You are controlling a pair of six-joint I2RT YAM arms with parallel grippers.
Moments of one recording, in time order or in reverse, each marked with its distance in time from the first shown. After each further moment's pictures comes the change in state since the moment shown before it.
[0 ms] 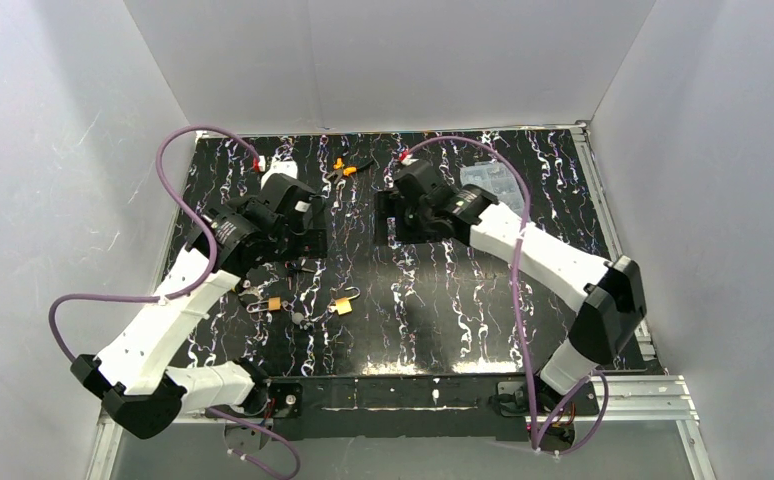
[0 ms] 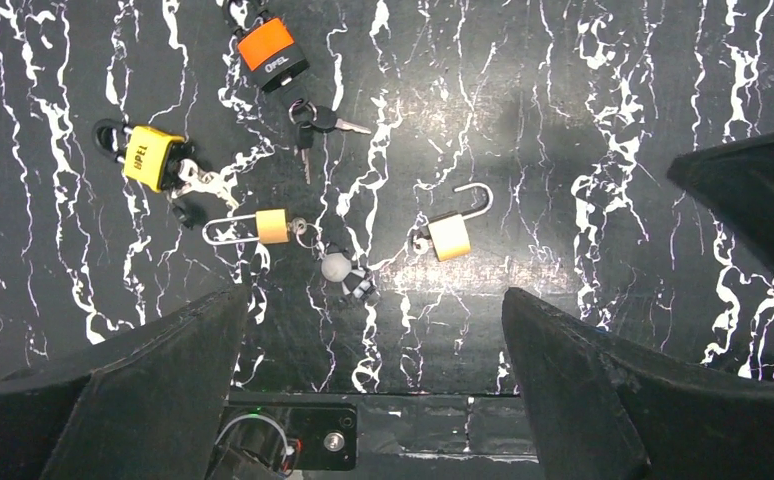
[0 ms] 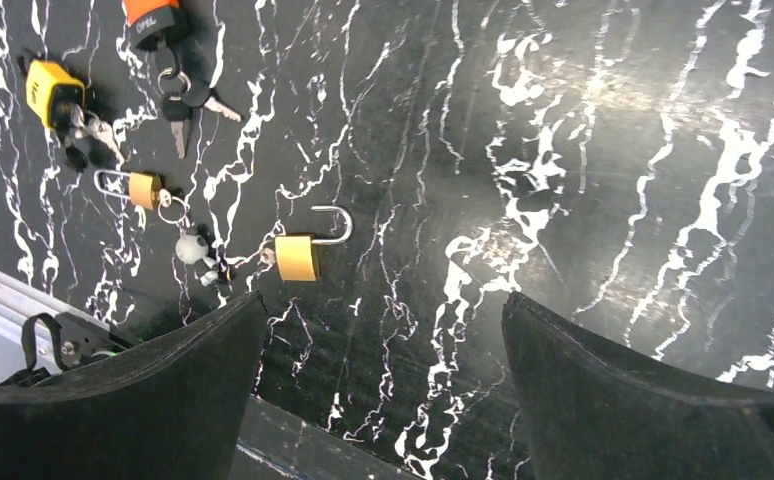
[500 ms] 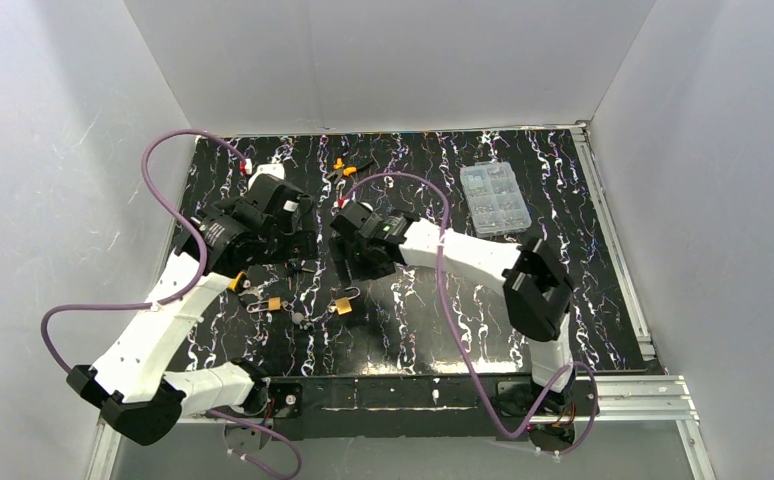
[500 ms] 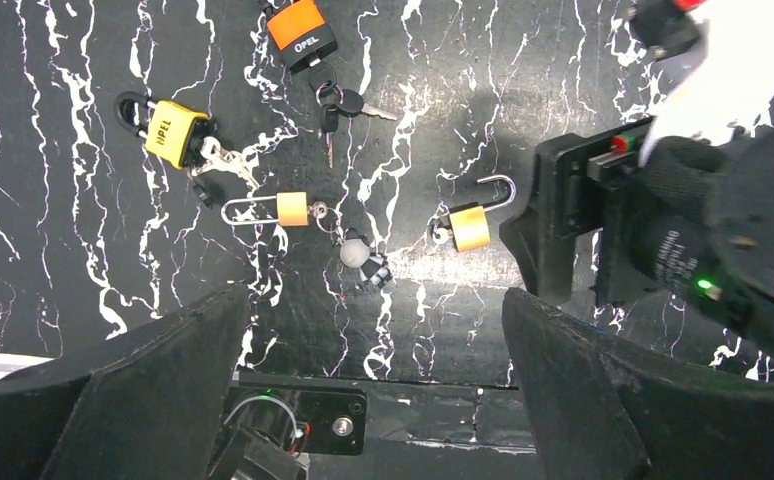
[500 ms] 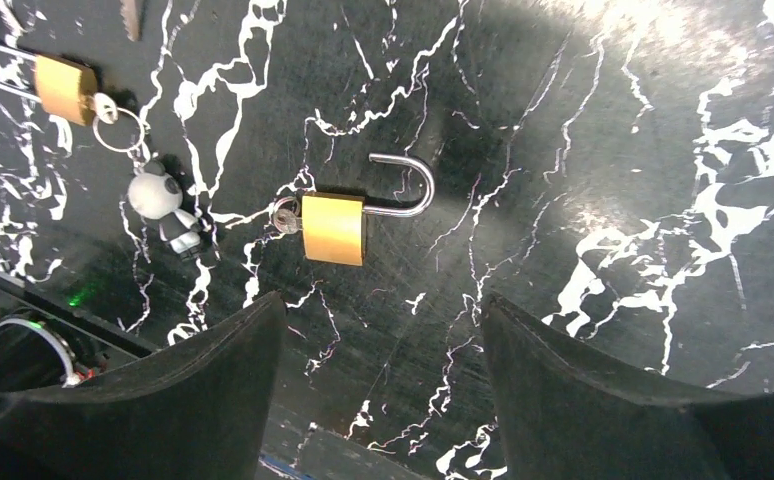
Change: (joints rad) left arm 0.059 -0.027 -0.003 -0.044 0.018 -0.001; right arm 0.192 0.322 0.140 -0.028 -0.004 0.032
